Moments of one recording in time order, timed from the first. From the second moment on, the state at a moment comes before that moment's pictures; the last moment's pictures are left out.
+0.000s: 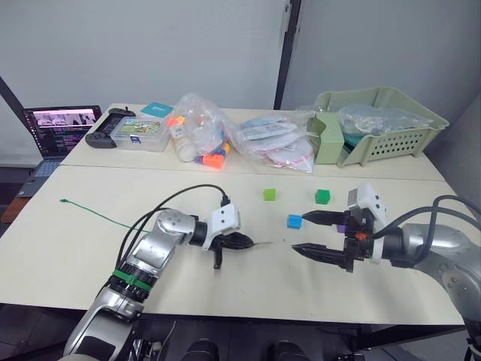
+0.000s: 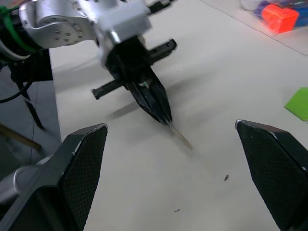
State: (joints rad) left arm -0.60 0.48 -0.29 0.11 -0.15 0.29 -1.21; right arm -0.22 -0.85 -0.18 -0.49 0.81 0.81 0.85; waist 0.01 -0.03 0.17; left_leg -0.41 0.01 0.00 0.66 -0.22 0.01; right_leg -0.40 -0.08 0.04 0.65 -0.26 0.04
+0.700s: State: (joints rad) left arm -0.69 0.51 -0.25 0.12 -0.27 0.31 -1.36; right arm 0.17 -0.53 -0.52 -0.38 0.56 0.48 0.51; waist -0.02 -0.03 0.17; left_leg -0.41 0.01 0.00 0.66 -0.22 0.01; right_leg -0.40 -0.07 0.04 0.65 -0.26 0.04
